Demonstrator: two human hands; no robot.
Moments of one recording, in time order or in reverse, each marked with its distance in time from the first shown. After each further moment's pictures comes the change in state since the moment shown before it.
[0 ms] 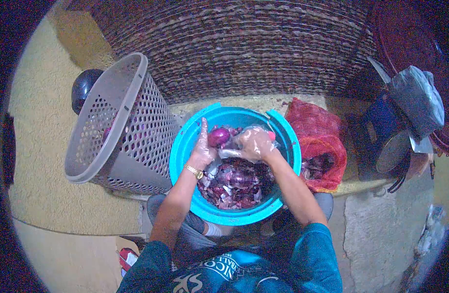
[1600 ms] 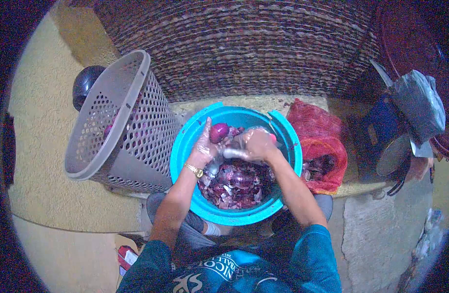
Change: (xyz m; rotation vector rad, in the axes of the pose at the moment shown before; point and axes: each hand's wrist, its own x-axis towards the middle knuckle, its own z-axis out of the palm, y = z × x) left_hand 0.009 0.004 -0.006 -0.209 0.071 -0.130; right_hand -0.001 0.003 0.000 0.139 -0.117 0.012
